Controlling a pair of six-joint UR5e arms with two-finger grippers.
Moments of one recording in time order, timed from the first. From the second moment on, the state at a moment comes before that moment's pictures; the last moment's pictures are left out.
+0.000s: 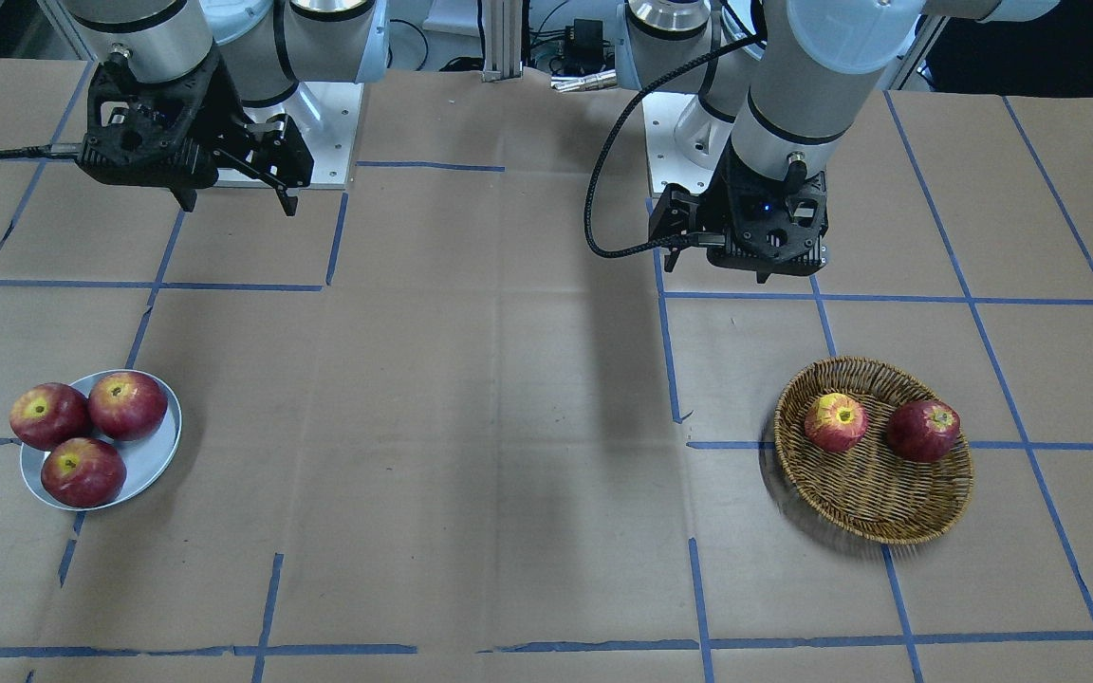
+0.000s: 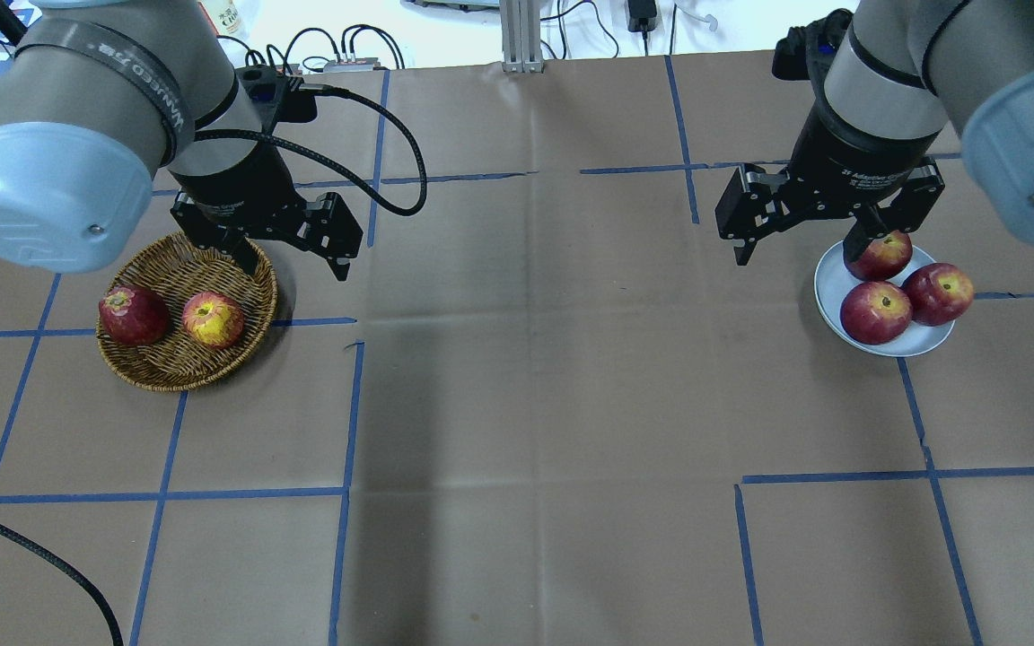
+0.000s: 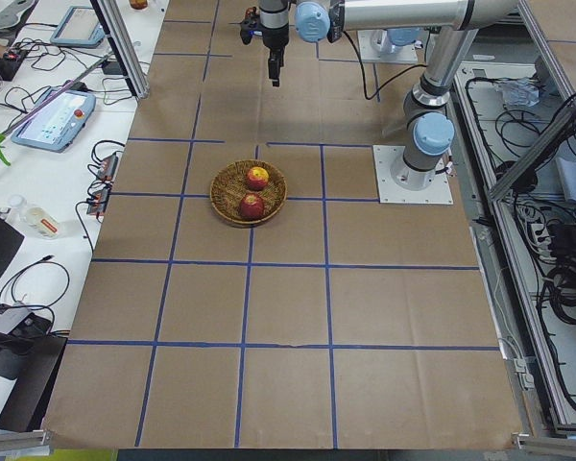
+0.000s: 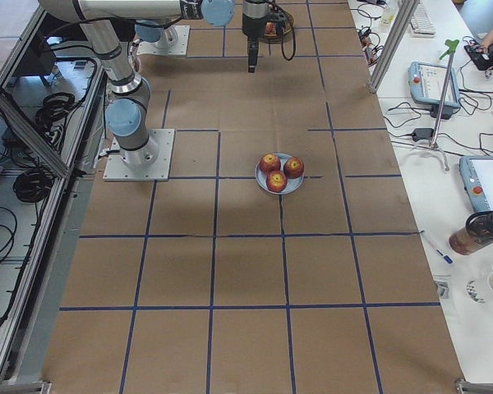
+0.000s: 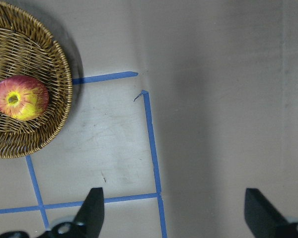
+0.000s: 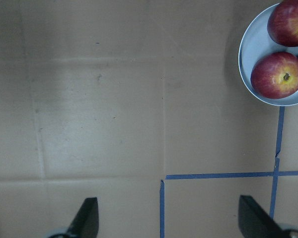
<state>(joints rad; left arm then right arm) -1.62 -1.60 -1.67 -1.51 1.57 0.07 1.59 -1.65 1.65 -1.53 -1.58 0.04</state>
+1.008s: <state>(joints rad) -1.62 -1.61 -1.69 -1.50 1.57 0.07 1.59 -1.64 1.66 -1.53 -1.56 0.04</state>
